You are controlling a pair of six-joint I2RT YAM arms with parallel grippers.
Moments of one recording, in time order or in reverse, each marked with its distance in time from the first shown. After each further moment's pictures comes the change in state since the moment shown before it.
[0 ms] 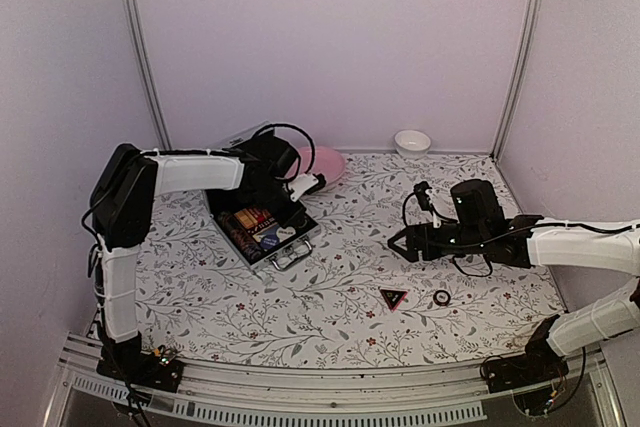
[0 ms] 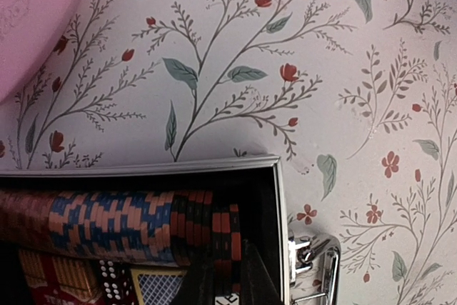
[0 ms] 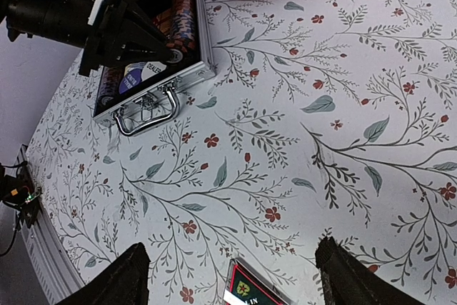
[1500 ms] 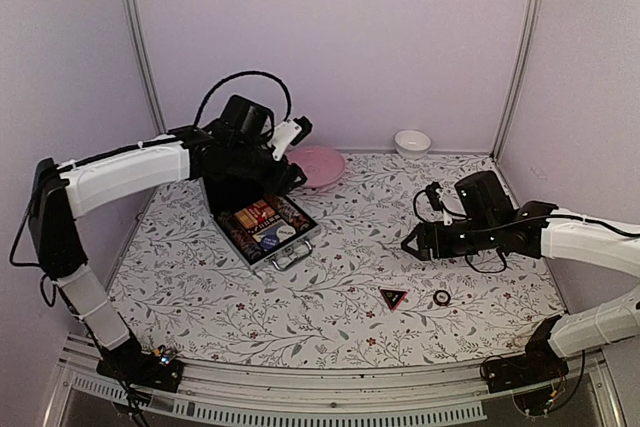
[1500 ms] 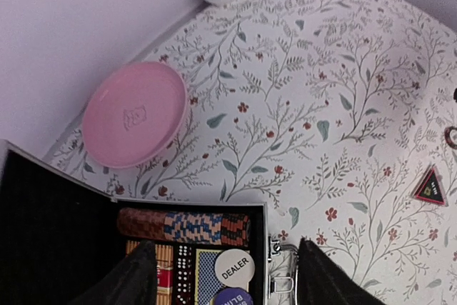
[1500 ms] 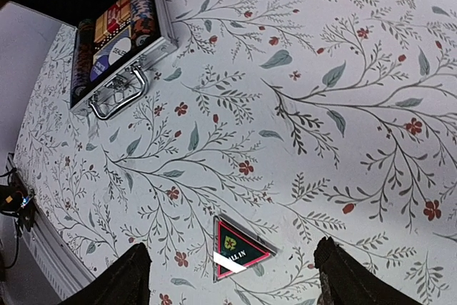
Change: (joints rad) left arm -0.060 -0.362 -0.108 0.108 -0.125 -0.079; right arm -0.004 -0.070 0.088 -0.299 0.053 0.068
